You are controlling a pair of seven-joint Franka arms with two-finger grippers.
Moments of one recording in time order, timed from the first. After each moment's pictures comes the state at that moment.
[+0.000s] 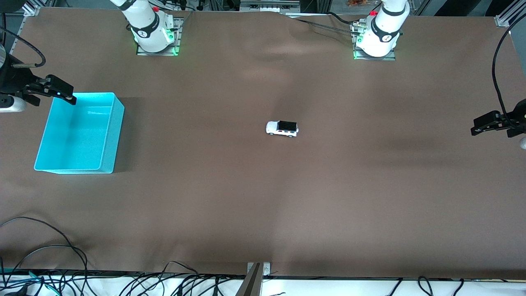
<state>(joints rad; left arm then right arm) 0.35 0.19 -0.24 -1.50 0.07 1.65 0.15 -0.01 0.03 0.02 -1.58 0.00 1.59 -0.04</state>
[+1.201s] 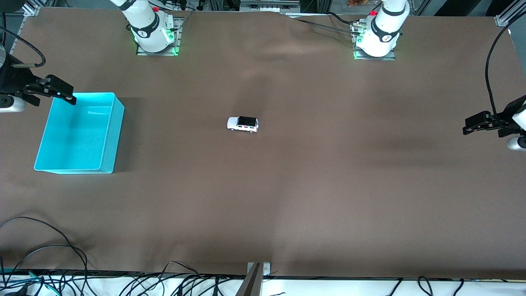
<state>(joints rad) 0.34 0.19 -0.26 -1.52 0.07 1.65 0.15 -0.01 0.03 0.02 -1.58 0.00 1.59 -0.04</state>
